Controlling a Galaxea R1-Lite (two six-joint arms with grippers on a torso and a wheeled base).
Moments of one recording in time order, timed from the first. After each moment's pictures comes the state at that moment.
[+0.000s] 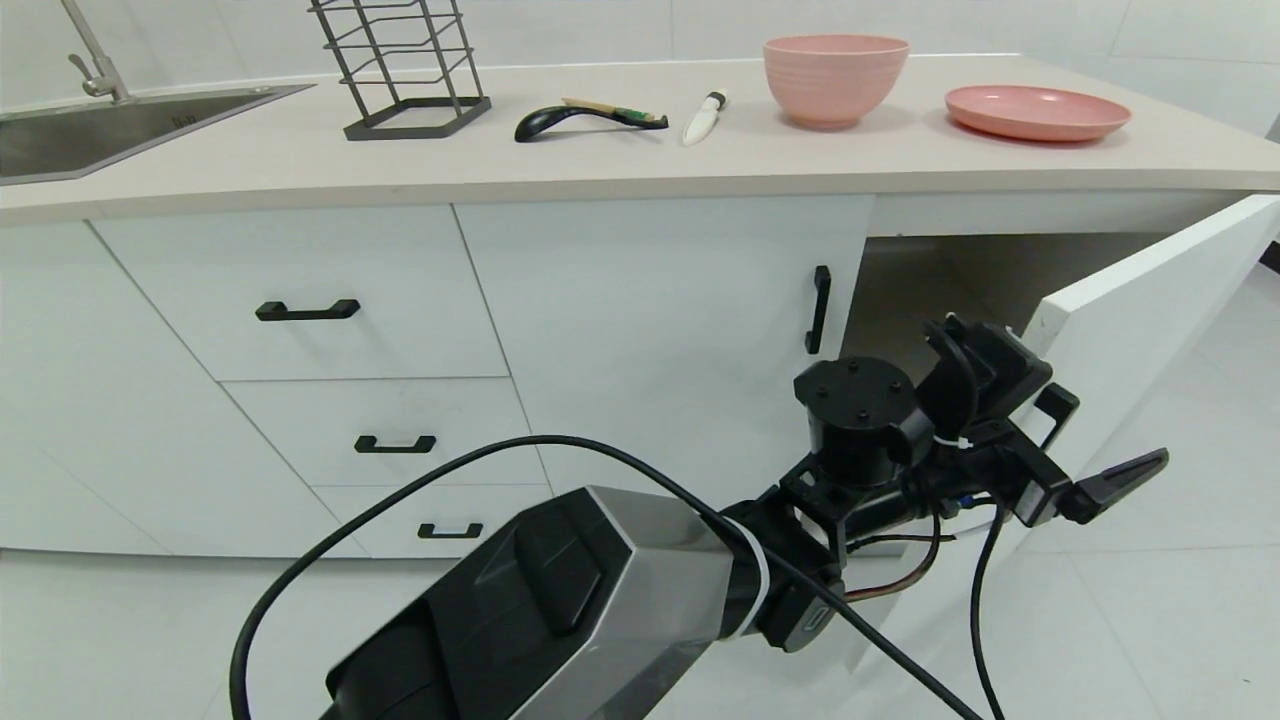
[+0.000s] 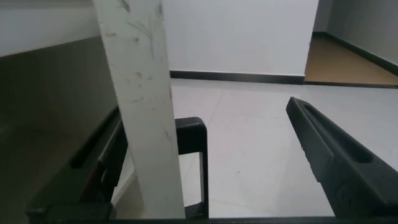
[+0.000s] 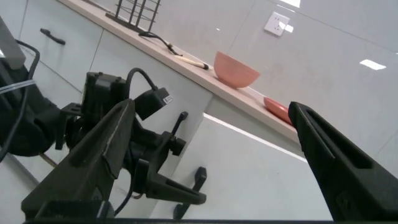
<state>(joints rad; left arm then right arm) -0.99 2.58 -1.88 -1.01 -0.39 0.07 -0.11 0.76 0.00 -1.42 0.66 -0.21</state>
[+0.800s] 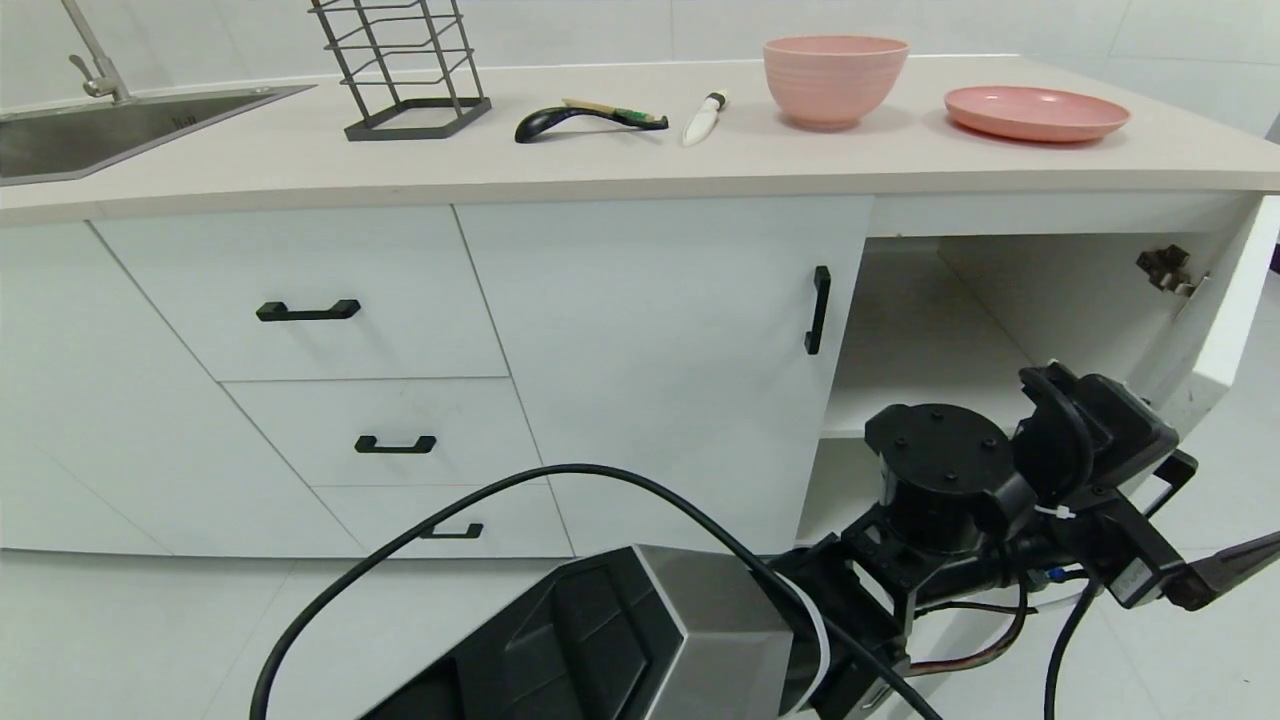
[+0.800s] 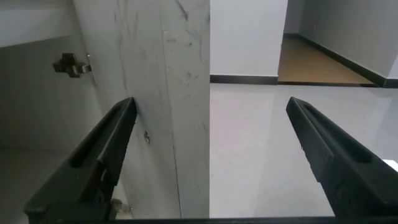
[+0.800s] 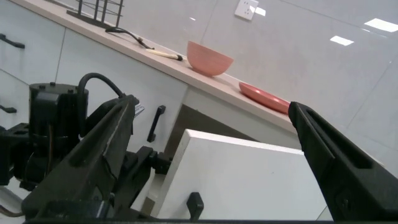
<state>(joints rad) -1.08 2.59 -1.89 -0.99 -0.38 0.06 -0.19 0.75 0.00 -1.42 0.59 -0.13</state>
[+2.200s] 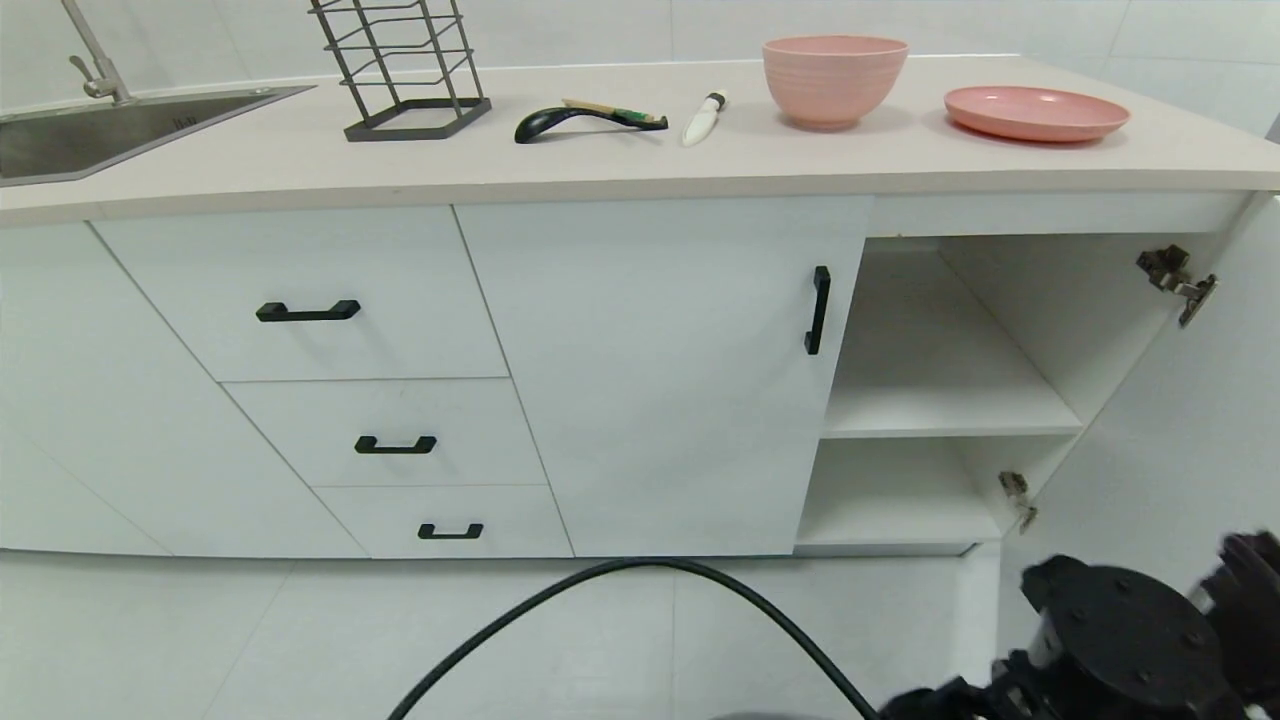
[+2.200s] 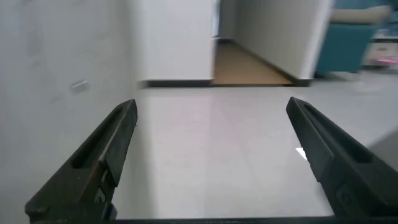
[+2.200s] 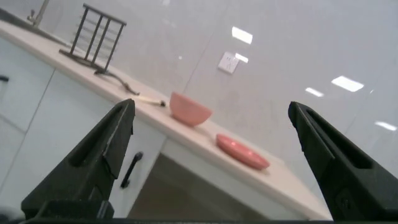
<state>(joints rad) -1.27 2.72 -2.00 -0.99 -0.42 0.00 -0.19 0.73 -0.15 -1.44 0.59 -0.13</state>
